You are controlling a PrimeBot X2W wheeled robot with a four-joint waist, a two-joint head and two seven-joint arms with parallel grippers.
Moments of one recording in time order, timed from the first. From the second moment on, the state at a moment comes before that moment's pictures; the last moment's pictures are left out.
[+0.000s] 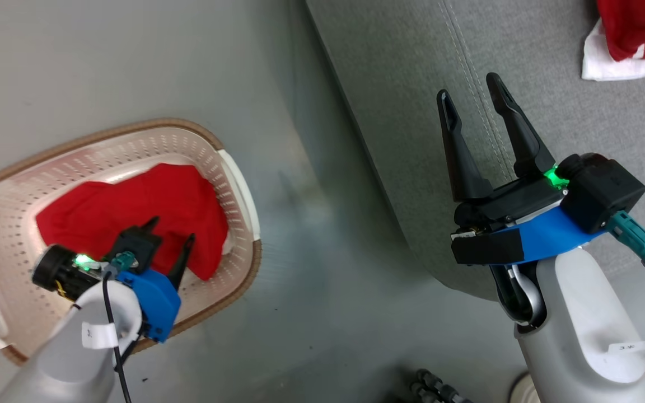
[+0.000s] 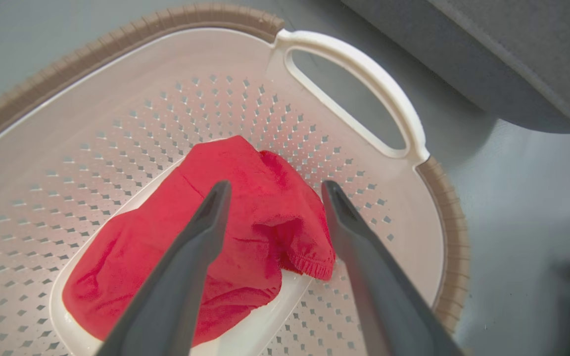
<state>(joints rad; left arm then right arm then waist) -0.61 0.37 -0.74 0.85 -0.42 -0.13 -0.23 -0.49 -0.05 0.19 0.13 0.22 0.13 -0.25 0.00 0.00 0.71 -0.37</state>
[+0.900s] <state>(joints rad) -0.88 0.42 -1.03 1.13 -0.33 -0.13 -0.07 -0.51 -0.05 0.23 0.05 0.30 0.13 -0.26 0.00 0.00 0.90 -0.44</state>
